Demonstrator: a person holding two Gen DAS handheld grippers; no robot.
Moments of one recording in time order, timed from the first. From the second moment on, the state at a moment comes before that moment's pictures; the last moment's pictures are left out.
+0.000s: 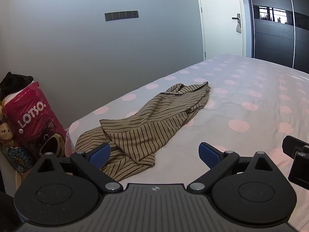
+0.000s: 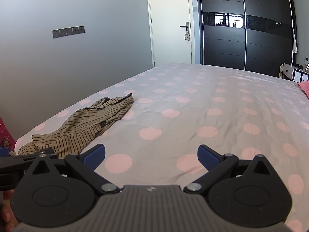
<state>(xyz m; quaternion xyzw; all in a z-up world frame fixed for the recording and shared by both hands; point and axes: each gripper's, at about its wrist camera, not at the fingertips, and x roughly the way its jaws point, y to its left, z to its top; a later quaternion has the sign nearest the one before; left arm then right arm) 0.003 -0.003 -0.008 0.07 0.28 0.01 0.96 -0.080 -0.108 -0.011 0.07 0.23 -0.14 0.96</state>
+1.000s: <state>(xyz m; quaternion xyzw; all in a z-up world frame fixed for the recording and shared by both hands) 0.003 -0.003 -0.011 0.07 0.29 0.01 0.95 -0.078 -0.106 -0.014 0.06 0.24 -0.14 0.96</state>
